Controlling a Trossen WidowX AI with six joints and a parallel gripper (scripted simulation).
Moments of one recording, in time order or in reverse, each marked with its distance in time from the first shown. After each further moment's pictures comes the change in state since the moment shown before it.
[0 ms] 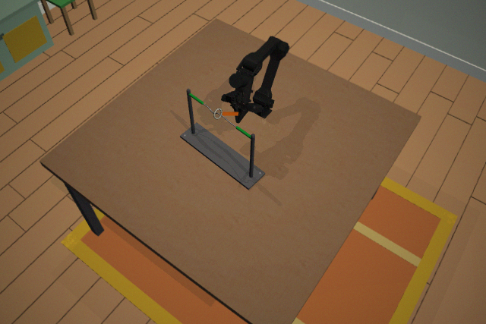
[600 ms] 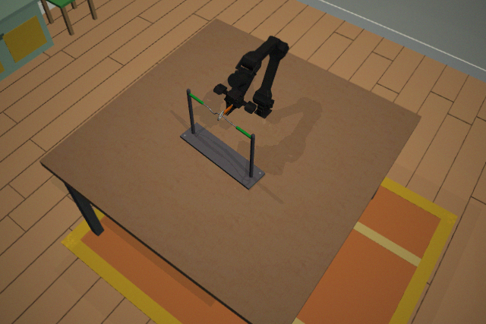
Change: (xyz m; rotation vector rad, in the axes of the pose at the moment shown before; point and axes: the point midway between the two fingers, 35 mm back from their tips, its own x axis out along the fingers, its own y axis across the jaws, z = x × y) arm -0.014 -0.048 0.010 -0.478 0.052 -0.329
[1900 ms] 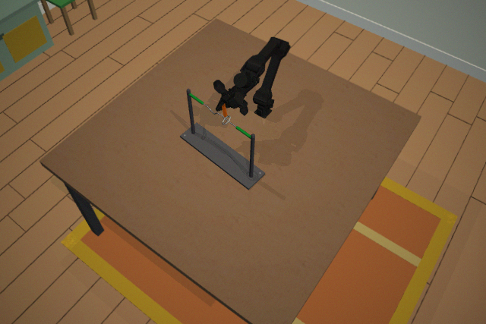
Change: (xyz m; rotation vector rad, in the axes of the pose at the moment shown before) arm 0.006 -0.035 0.000 -0.478 -0.061 -0.376
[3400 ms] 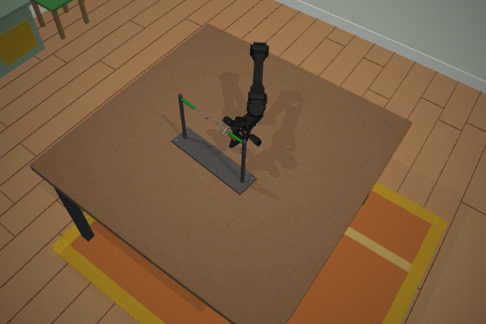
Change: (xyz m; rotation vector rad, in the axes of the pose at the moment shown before) arm 0.015 0.138 0.074 0.884 -0.361 0.240
